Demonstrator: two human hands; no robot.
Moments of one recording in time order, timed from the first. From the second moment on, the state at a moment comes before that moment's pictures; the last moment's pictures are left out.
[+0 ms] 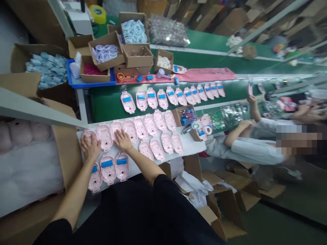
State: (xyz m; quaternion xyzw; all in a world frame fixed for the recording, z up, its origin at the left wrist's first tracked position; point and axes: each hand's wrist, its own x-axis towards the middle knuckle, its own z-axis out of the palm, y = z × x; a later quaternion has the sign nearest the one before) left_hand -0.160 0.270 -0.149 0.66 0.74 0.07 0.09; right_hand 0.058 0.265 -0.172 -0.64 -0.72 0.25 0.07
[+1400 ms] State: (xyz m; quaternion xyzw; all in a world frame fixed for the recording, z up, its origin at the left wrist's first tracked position) left_hand 0.021 0.286 -0.157 0.74 0.67 -0.01 0.10; right_hand 0.259 0.305 -0.185 -0.86 -0.44 0.25 0.11
